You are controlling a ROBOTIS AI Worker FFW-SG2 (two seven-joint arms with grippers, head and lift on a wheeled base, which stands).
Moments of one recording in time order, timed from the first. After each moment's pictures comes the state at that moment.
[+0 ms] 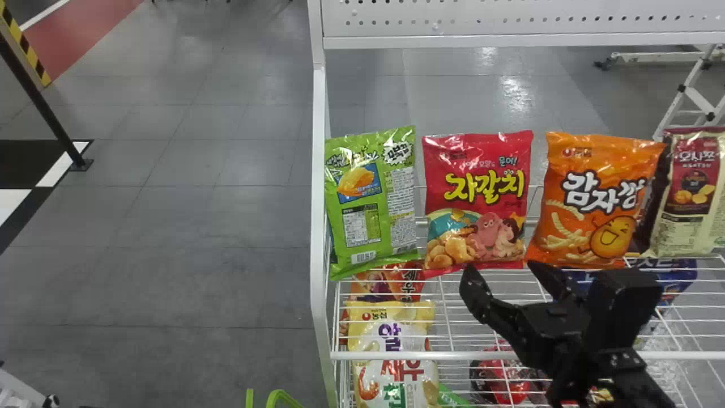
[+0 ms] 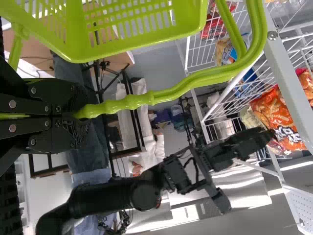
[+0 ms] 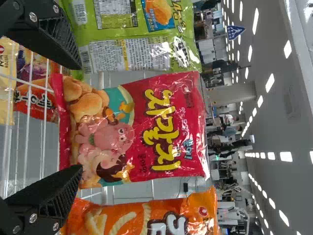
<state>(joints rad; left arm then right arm) 0.55 0.33 0.25 -1.98 0.23 1.22 -1.57 0.38 0.00 0.06 -2.05 -0.09 0.35 0.14</state>
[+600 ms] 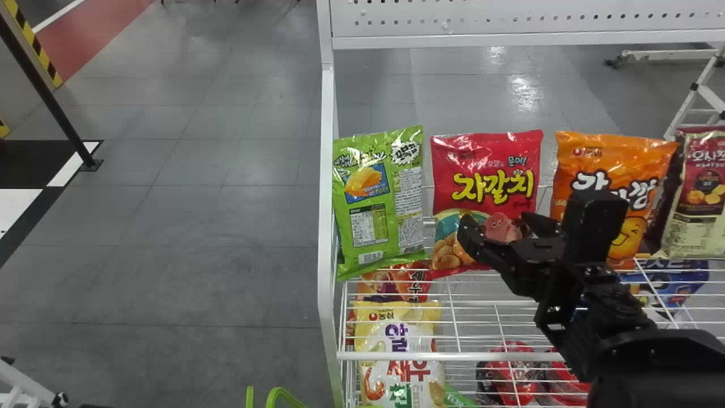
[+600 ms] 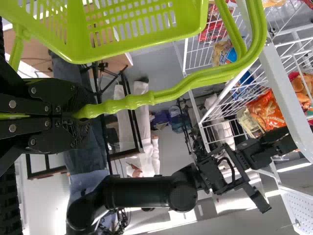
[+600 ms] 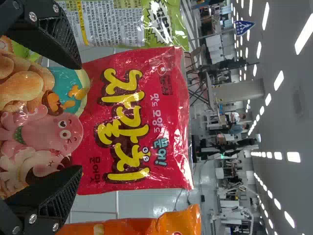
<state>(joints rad) 0.55 0.34 0.26 -1.98 0.24 1.22 -1.57 0.10 0.00 0.06 -1.88 -0.09 0.50 0.12</state>
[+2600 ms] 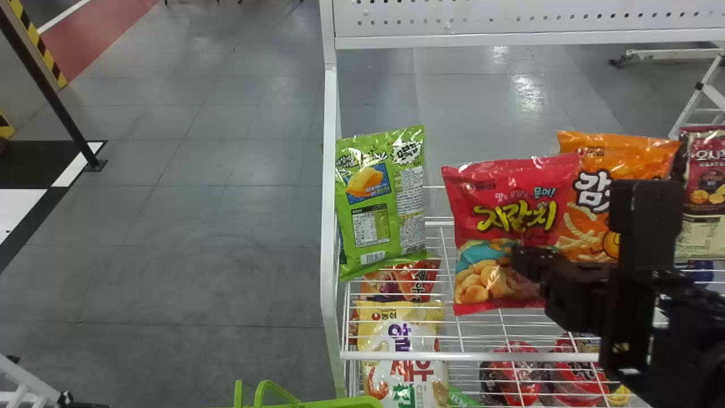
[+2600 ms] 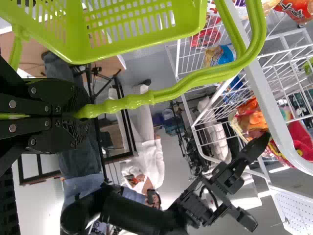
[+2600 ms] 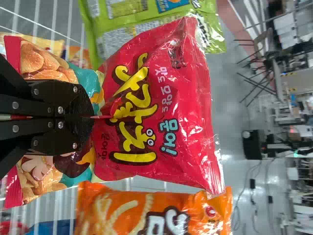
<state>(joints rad) 0.55 0.35 0.29 -1.94 0.26 1.18 -1.57 0.21 0.00 0.02 -2.44 -0.10 1.28 0.10</state>
